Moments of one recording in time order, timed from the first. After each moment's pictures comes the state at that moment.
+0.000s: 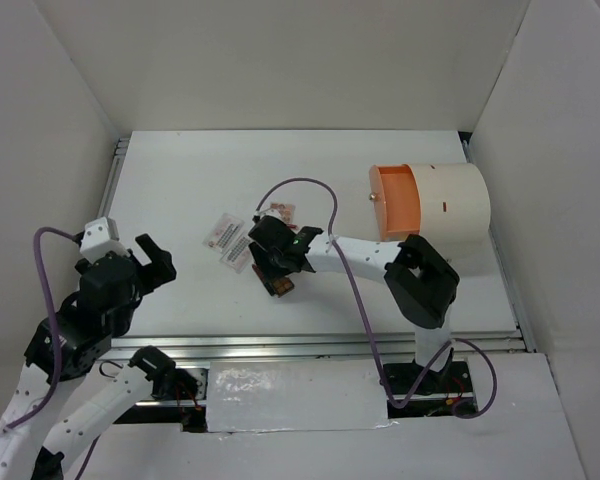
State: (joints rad) left arm -0.53 0.55 0.99 -1.00 -0.64 -0.63; right arm 0.96 1.88 1.33 -0.45 0.20 0.47
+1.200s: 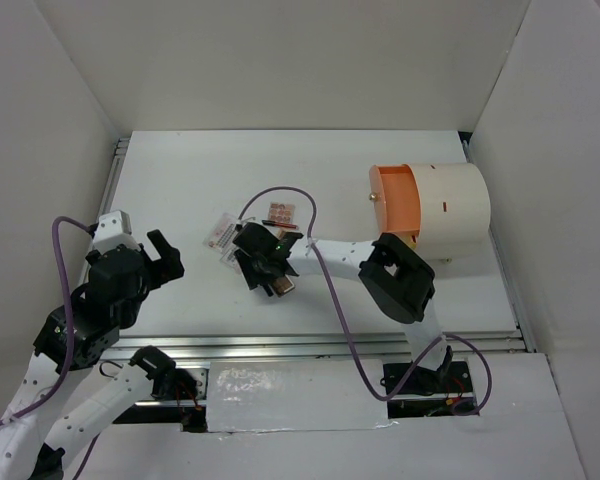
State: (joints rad) left arm -0.53 0.56 0.97 -0.93 -0.59 -0.58; right arm 1.01 2.03 1.44 -0.40 0.12 0.48
